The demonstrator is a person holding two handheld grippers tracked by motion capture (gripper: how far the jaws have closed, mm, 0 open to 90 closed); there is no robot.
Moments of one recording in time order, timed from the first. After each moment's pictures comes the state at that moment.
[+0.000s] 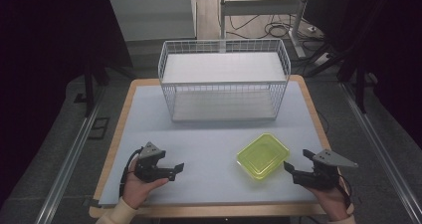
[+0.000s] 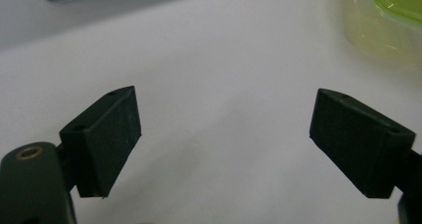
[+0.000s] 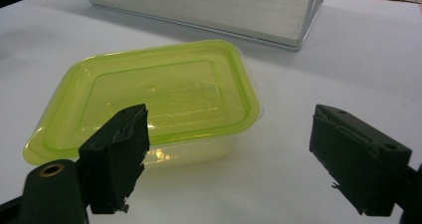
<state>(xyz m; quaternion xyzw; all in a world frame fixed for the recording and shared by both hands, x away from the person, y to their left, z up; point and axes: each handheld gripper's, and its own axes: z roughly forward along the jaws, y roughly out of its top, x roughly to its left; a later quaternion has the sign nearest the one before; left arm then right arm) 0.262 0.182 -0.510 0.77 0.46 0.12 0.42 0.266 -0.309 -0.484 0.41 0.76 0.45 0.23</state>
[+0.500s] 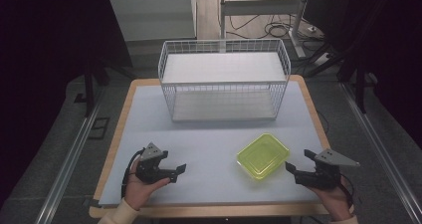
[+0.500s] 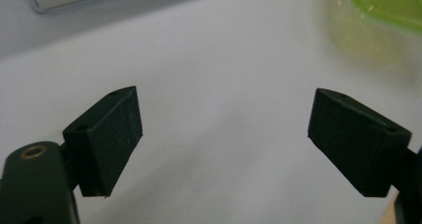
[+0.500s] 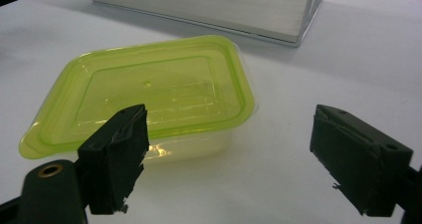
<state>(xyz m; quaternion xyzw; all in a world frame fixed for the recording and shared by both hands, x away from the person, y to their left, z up) 0.254 0.179 -0.508 0.77 0.45 0.13 0.43 0.268 -0.315 -0.485 0.41 0.76 0.45 0.23</state>
